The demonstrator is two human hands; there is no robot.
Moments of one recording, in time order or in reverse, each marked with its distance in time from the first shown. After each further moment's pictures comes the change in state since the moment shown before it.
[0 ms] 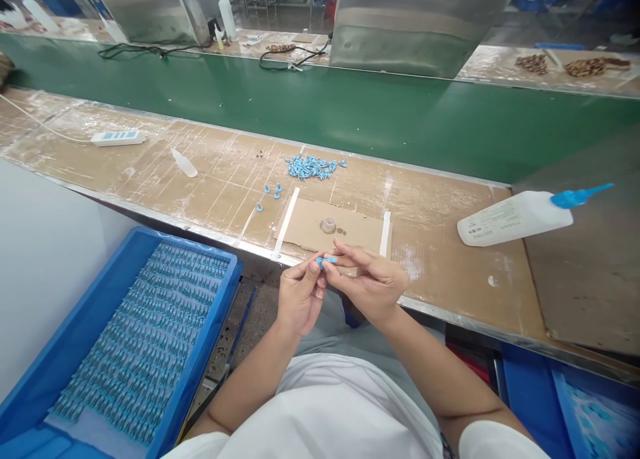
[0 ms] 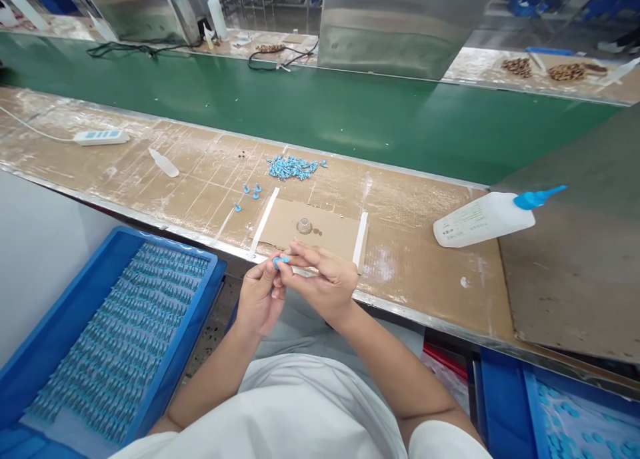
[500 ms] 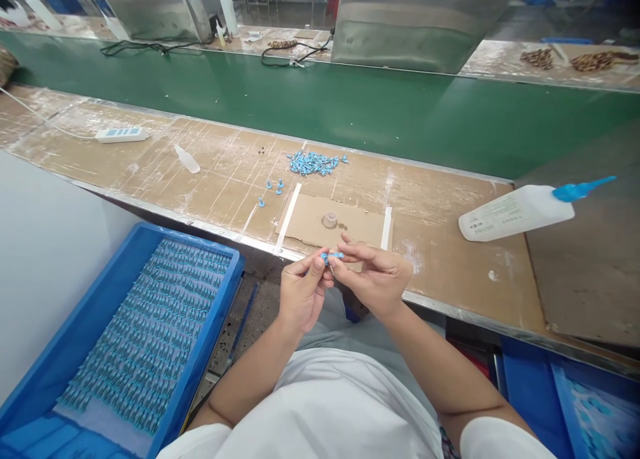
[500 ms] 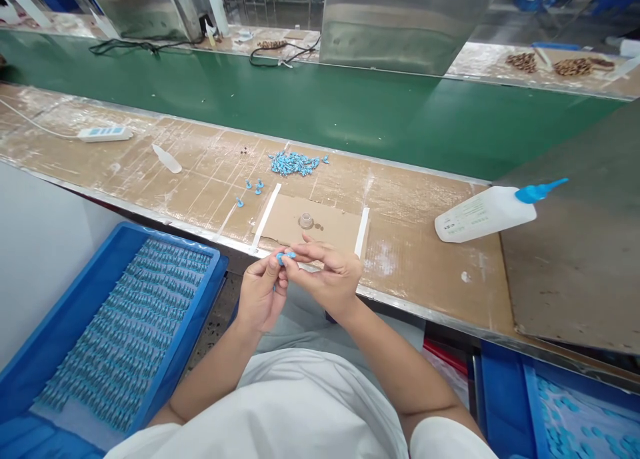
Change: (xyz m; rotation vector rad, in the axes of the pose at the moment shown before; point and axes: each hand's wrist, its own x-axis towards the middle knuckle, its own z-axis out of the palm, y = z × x) left_hand -0.009 0.003 0.008 -0.011 0.046 -0.004; right_hand -0.002 -0.009 0.000 0.090 0.054 0.104
